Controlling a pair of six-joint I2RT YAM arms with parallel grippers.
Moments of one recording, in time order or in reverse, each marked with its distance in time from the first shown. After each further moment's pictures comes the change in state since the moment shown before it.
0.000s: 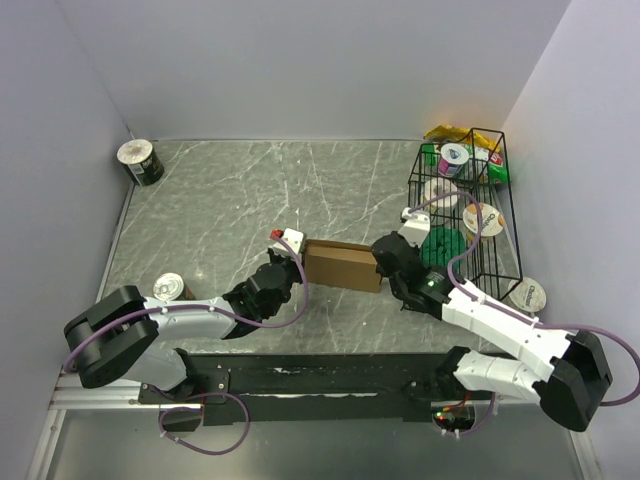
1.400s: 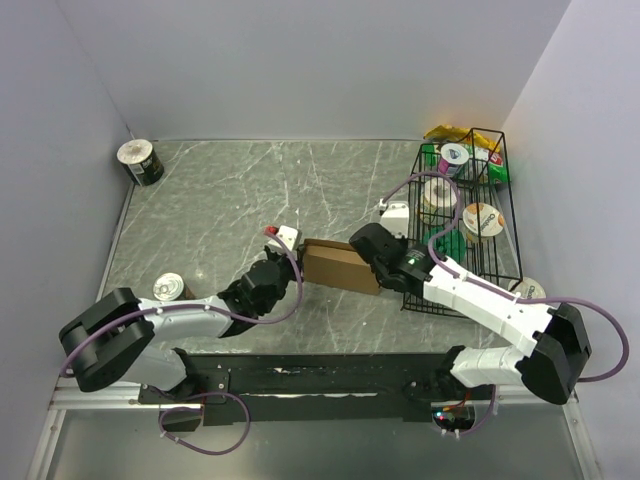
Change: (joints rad) left arm 0.052 -0.031 -0.016 -0.013 0.107 -0.054; right arm 0.059 0.171 0.229 -0.303 0.058 -0.056
